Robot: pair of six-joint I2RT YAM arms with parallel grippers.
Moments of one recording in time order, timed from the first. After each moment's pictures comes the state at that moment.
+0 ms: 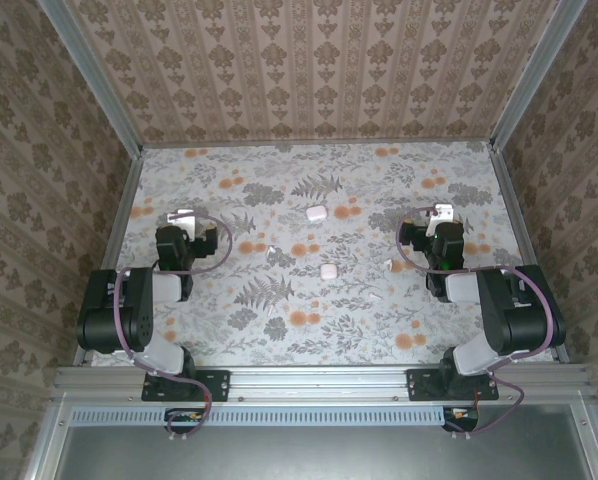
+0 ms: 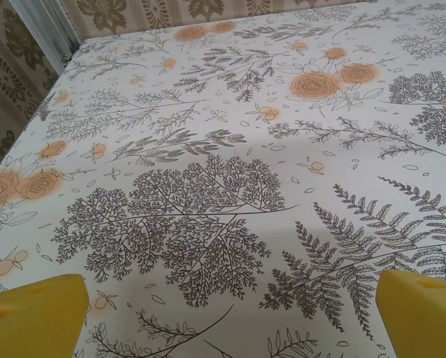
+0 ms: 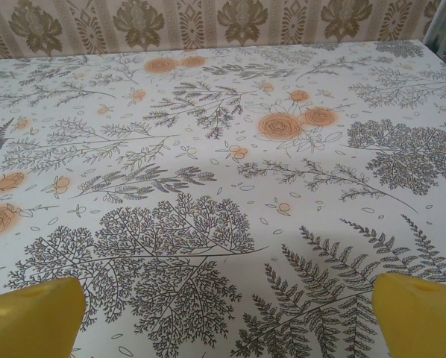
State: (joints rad) left arm -0.02 1.54 0.40 0.75 -0.03 0.11; right arm 0.02 1.53 0.39 0.78 0.12 0.05
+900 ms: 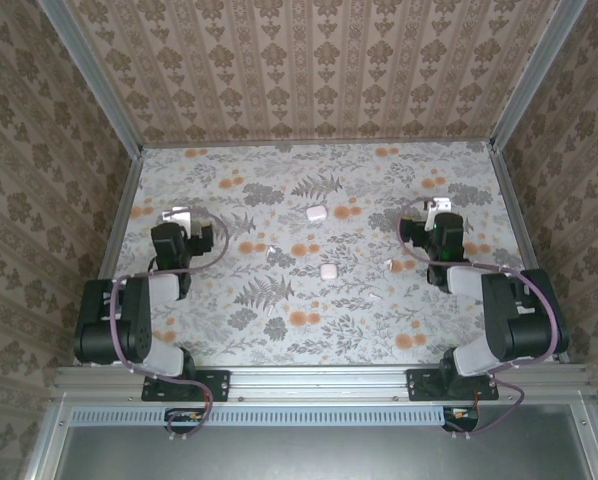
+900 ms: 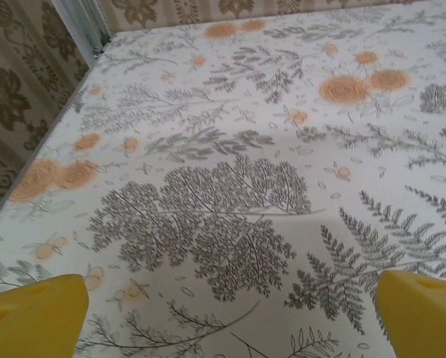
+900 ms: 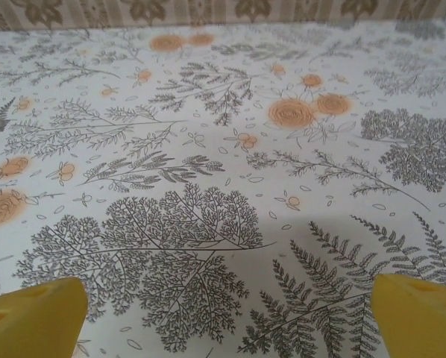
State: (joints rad) left arm -0.02 1.45 0.44 0.59 -0.11 0.08; right arm 0.02 1.47 0.53 0.49 0.10 0.05
